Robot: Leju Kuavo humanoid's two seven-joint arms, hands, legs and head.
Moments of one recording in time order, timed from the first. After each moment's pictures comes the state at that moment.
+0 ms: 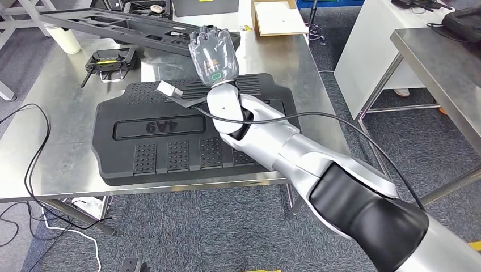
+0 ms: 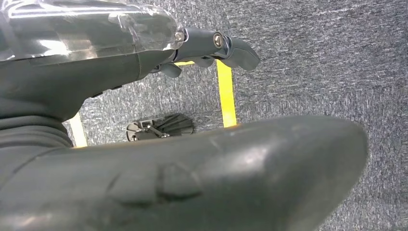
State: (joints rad) left arm -0.22 0.07 -1.05 -0.40 0.58 0.28 -0.29; right arm -1.18 0.14 0.85 -0.76 1.37 -0.32 0.55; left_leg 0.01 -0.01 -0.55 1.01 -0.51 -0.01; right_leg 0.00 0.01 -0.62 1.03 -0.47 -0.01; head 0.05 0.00
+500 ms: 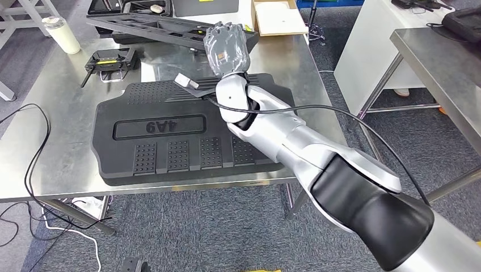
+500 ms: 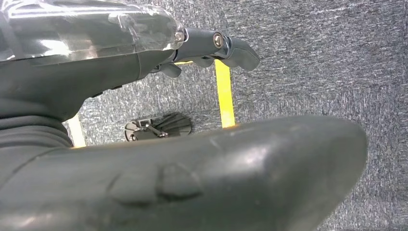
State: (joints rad) left arm -0.22 0.07 -1.04 -0.40 0.58 0.28 -0.29; right arm -1.22 0.13 0.85 -0.67 1.37 -0.24 0.56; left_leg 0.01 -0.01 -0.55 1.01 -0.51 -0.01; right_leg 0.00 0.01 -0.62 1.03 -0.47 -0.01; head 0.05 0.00
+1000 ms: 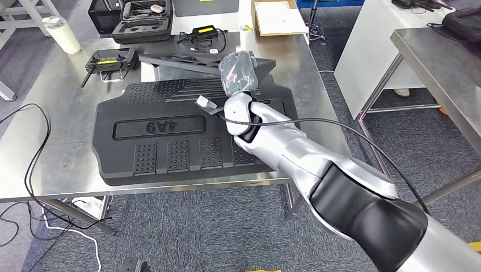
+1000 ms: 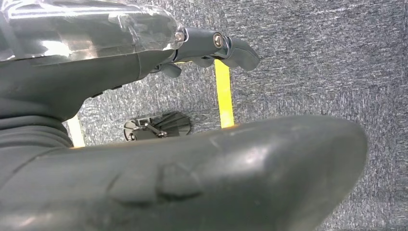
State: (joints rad) left arm -0.22 0.06 -1.04 -0.40 0.59 0.28 -0.29; right arm -1.15 0.13 0.90 -0.57 1.36 -0.09 0.56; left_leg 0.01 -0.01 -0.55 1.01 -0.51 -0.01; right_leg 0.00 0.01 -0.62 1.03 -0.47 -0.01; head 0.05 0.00
